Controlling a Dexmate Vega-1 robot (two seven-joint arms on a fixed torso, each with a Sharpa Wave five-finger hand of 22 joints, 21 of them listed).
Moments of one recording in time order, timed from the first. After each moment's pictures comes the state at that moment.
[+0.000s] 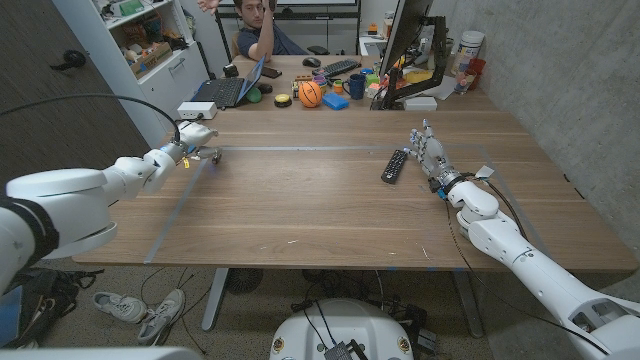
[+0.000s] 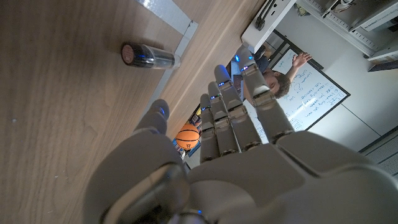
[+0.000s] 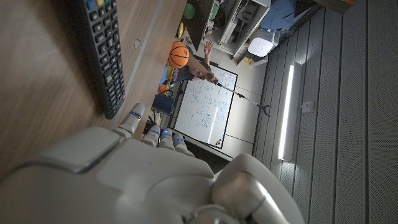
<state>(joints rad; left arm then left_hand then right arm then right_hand) 0.03 0.73 1.52 -0.44 0.58 -0.19 0.73 0.59 0.06 0.45 -0.17 0.21 0.51 0.12 0.27 0.20 0.66 0.05 0.21 0.18 0.81 -0.07 0.26 0.17 0.84 0.09 0.29 0.18 -0.84 -0.54 -0.39 -1.29 0.64 0.31 0.11 0.01 0.07 -0.04 0.17 0.28 -0.15 0.07 0.18 0.18 -0.13 0.05 0.19 0.19 -0.17 0.01 0.25 0.18 -0.17 0.07 0.65 0.18</state>
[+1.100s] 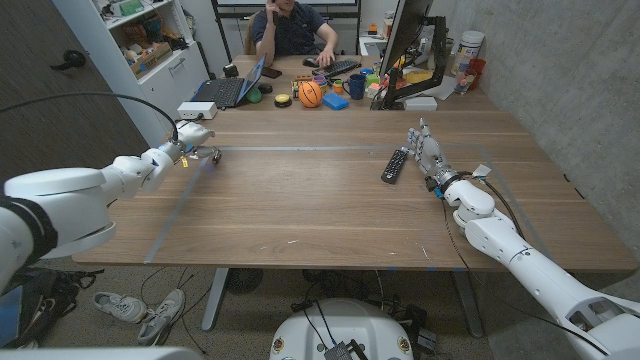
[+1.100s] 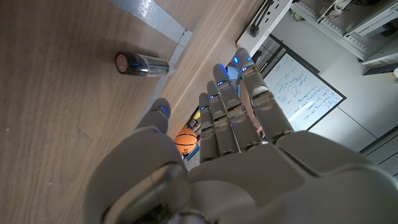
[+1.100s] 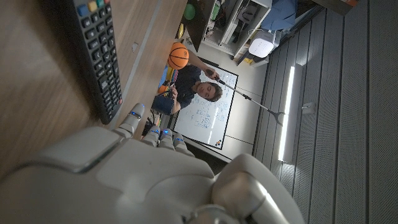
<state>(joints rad) 0.02 0.73 1.53 -0.44 0.58 -0.18 0.72 0.61 0.07 0.46 -0.17 0.21 0.54 0.12 0.27 0.20 0.68 0.04 0.21 0.18 0.83 -0.08 0.25 0.17 0.83 0.07 0.28 0.18 -0.84 -0.53 -0.40 -1.31 0.63 0.29 0.09 0.01 0.07 -0.04 0.17 0.29 -0.15 0.07 0.18 0.18 -0.13 0.05 0.19 0.19 -0.17 0.02 0.25 0.18 -0.17 0.07 0.65 0.18</state>
